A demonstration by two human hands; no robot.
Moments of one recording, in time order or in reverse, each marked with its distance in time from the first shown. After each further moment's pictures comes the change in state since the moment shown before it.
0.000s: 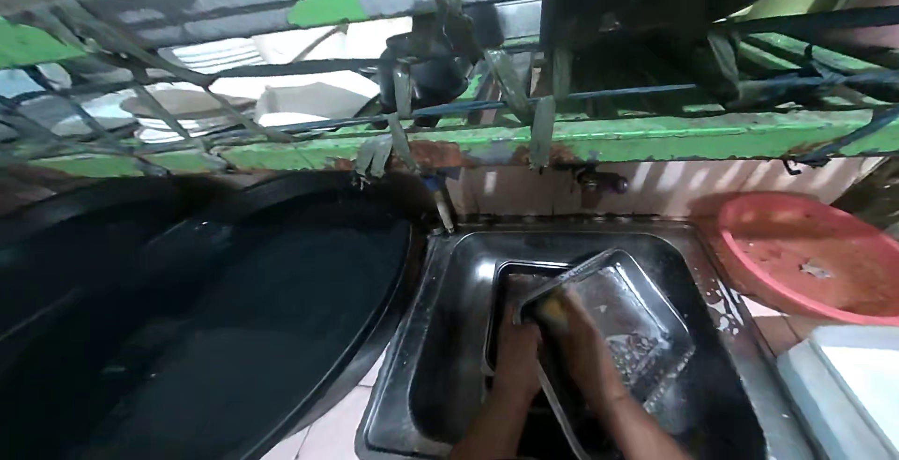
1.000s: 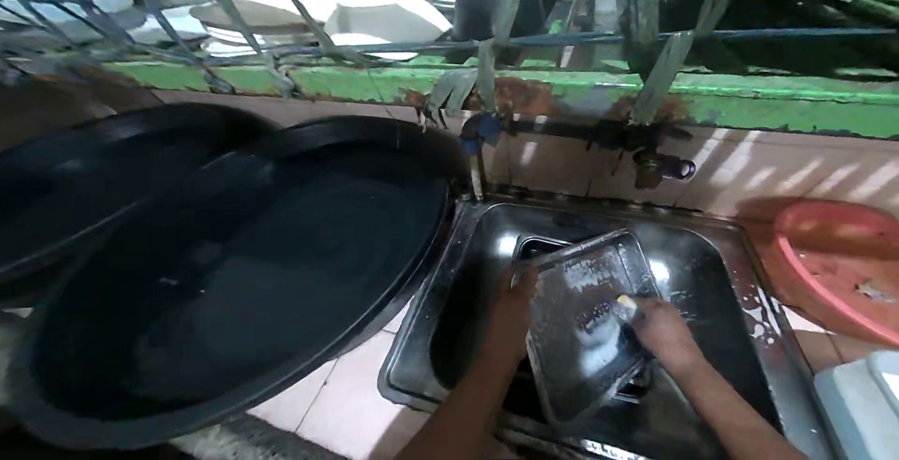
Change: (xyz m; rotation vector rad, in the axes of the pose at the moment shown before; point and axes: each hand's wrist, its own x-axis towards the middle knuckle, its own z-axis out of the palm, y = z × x) left_hand 0.006 0.017 -0.047 0.052 0.080 0.034; right_hand 0.027 0.043 -0.065 -0.636 -0.334 0.303
